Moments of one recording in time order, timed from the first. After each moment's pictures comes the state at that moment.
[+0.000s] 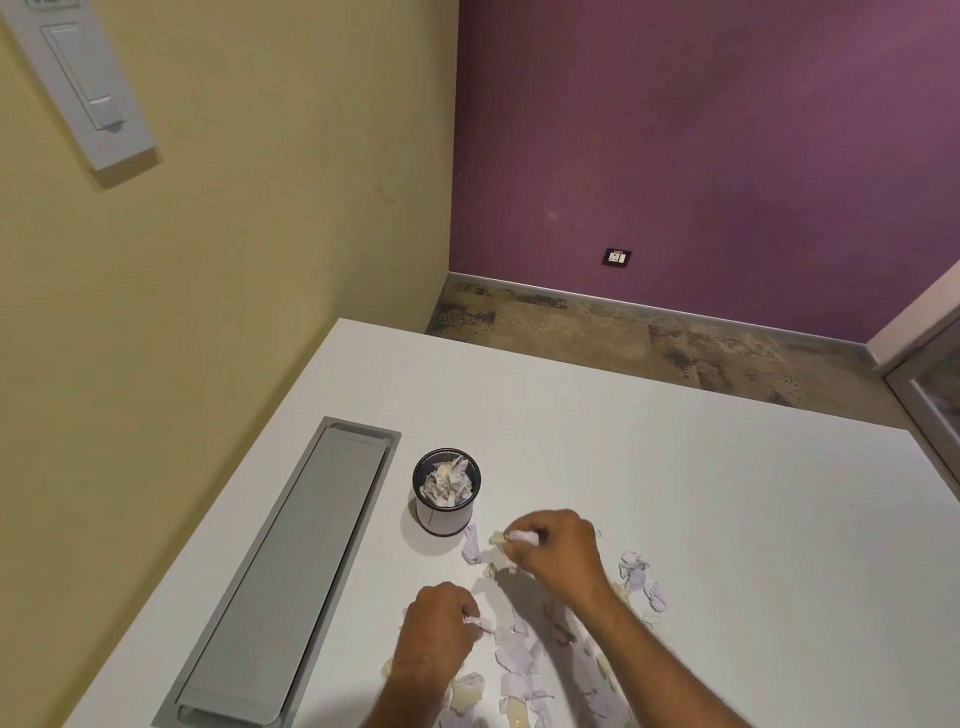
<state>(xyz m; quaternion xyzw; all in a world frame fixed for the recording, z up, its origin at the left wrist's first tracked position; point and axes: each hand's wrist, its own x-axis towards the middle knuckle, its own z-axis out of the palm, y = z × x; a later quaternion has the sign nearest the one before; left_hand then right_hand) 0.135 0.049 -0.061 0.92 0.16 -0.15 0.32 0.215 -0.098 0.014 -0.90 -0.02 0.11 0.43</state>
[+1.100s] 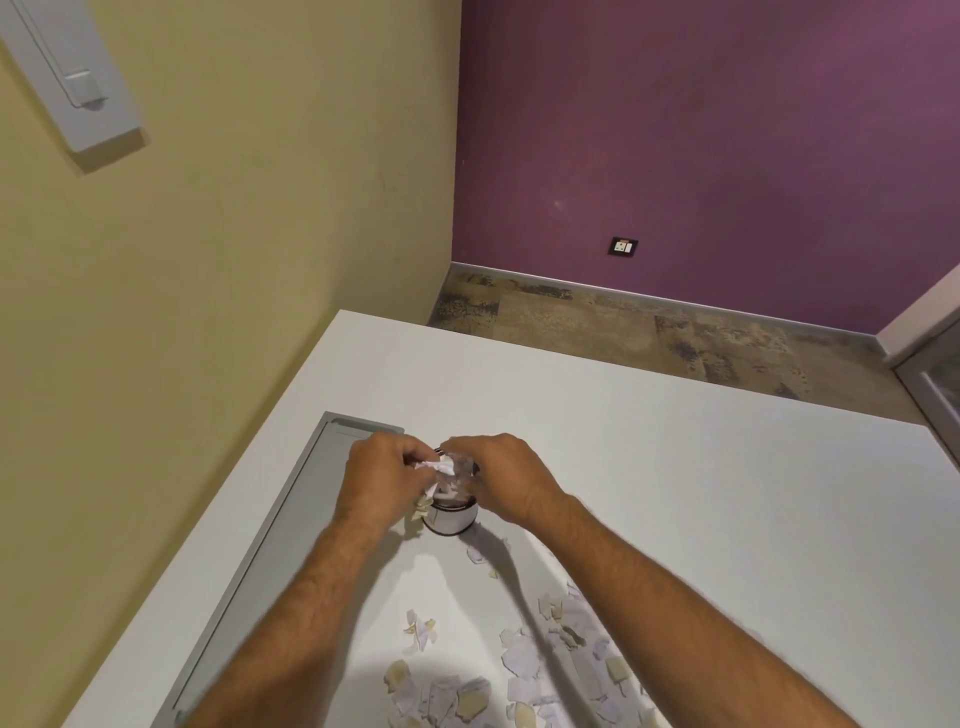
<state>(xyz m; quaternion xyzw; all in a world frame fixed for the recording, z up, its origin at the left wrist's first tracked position) 0.227 0.132 0.060 0.88 0.18 0.02 0.44 0.284 -0.026 0.048 -0.93 -0.28 0.12 0.21</state>
